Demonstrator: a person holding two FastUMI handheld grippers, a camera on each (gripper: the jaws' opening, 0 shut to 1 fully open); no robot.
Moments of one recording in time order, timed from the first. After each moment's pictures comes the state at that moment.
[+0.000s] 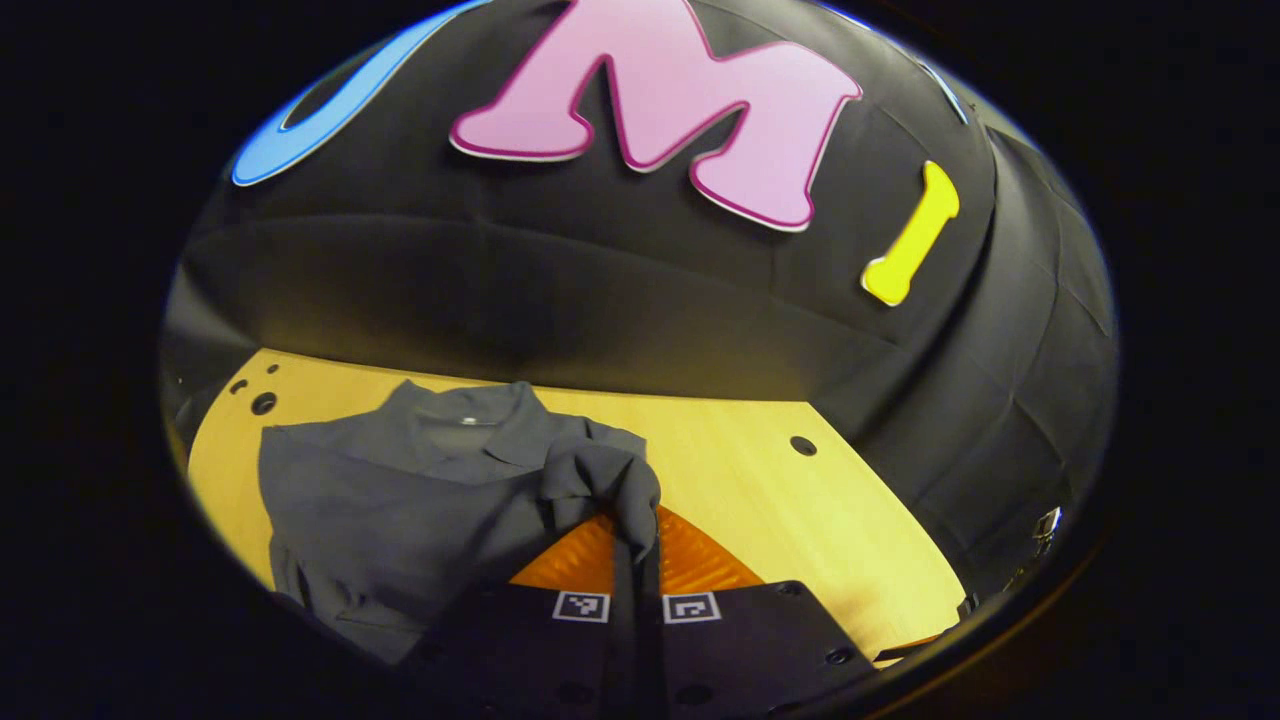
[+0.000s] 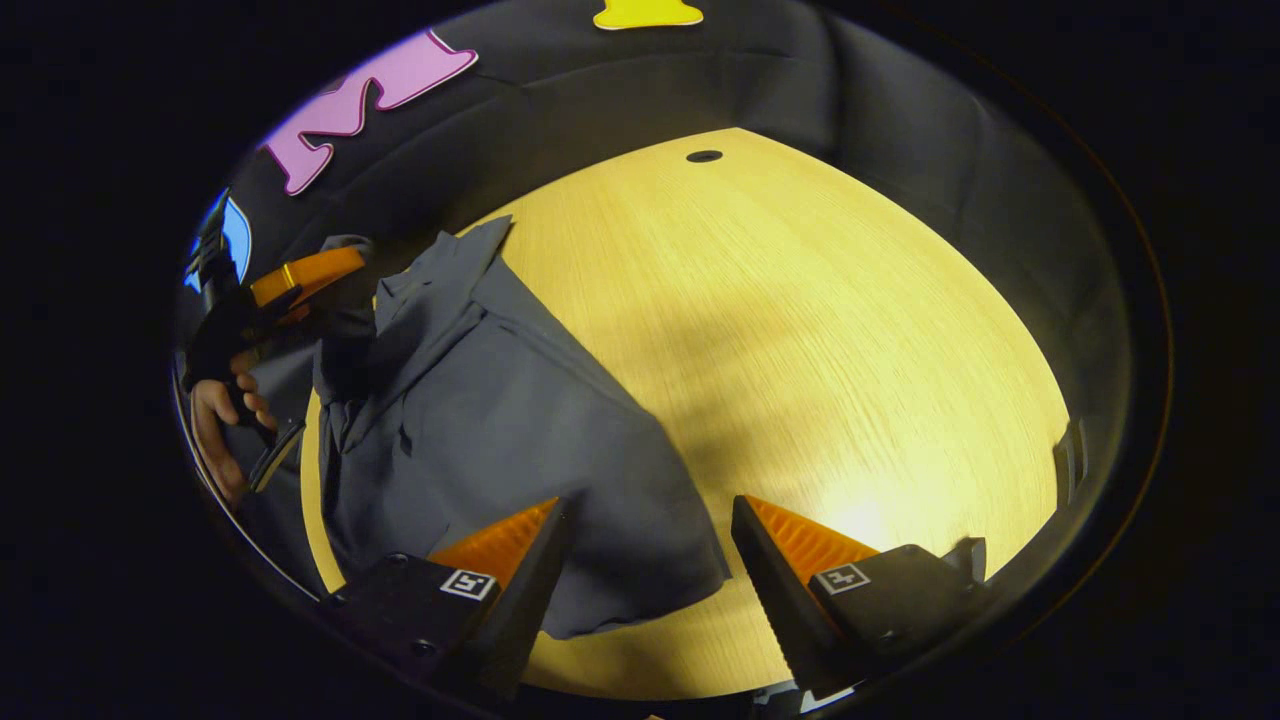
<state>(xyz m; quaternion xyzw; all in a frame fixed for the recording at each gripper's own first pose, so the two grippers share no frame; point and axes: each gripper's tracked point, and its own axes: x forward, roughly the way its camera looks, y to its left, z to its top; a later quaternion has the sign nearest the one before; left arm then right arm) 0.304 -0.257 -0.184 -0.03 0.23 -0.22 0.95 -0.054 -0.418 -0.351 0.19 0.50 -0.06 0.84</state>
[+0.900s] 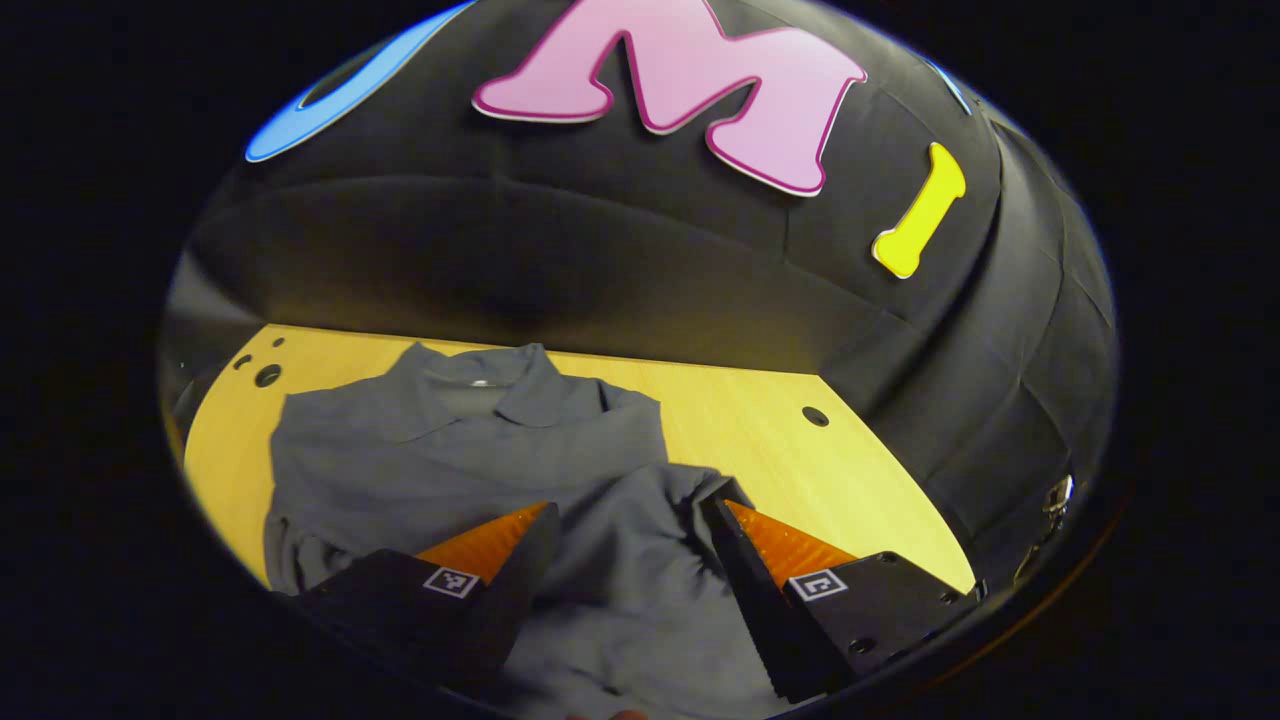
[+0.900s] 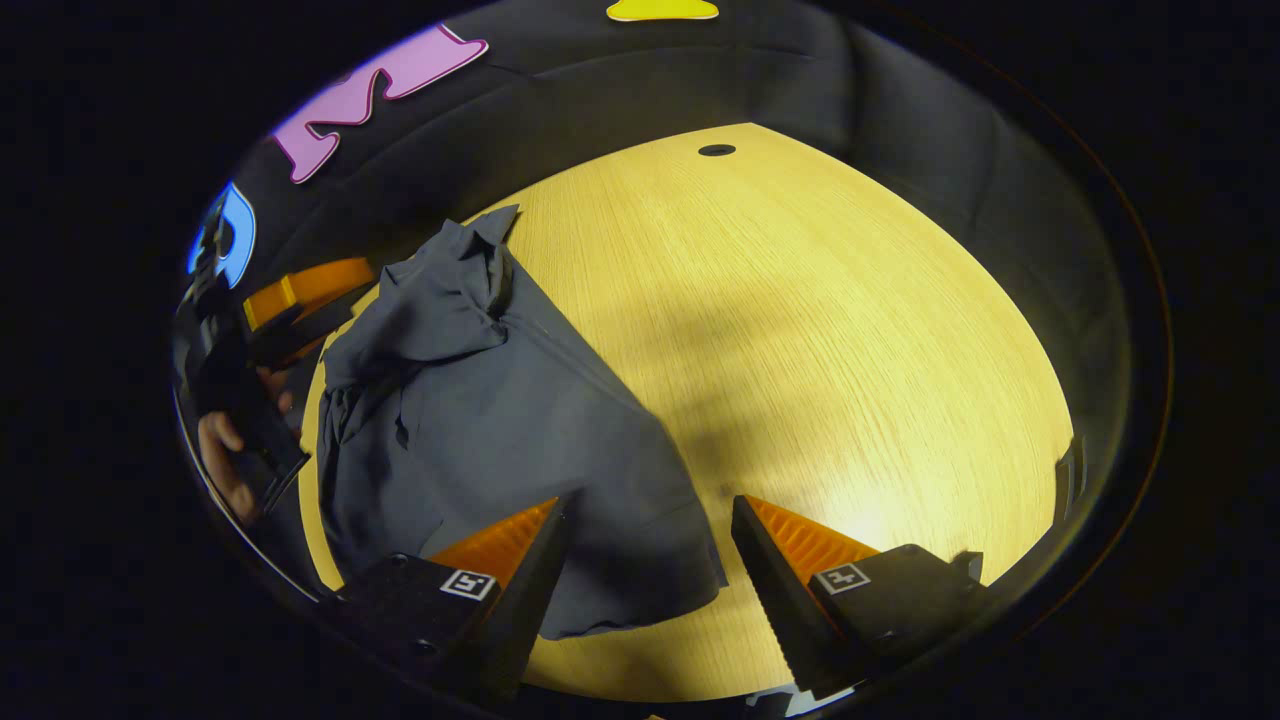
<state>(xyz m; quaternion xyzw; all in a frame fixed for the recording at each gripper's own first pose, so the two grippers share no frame) 0.259 -0.192 -0.201 -0.01 0.24 -0.19 0.95 -0.051 -0.418 -0.356 0.18 0.51 -0.03 0.84</state>
